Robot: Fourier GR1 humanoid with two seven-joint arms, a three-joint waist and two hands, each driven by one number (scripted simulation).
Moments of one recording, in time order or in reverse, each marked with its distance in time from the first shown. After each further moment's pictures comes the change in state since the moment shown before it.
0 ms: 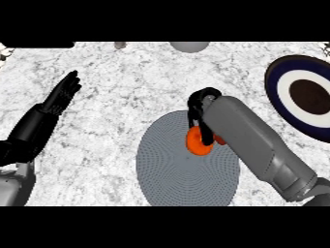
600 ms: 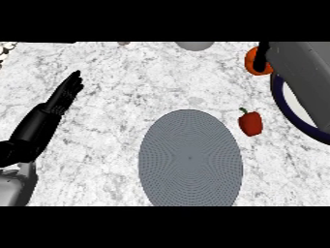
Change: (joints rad) left arm -0.006 -0.004 -0.011 -0.004 -0.005 -0.004 -0.002; right arm -0.263 -0.293 -0.117 0.164 0.315 -0.645 0.321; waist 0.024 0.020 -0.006
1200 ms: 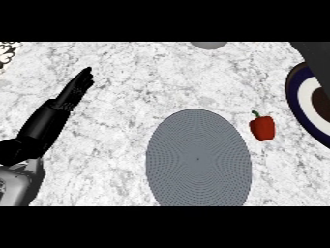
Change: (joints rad) left arm -0.045 -0.016 -0.031 -0.006 -0.004 -0.019 0.003; right arm -0.199 -0.021 0.020 0.219 0.313 -0.342 0.128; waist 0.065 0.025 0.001
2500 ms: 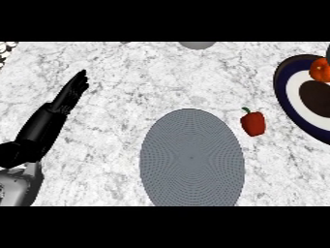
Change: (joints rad) left arm 0.034 -0.011 0.017 -0.005 -0.018 0.025 0.003; right arm 0.077 -0.077 -0.029 0.340 0.150 -0.476 -0.020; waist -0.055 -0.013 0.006
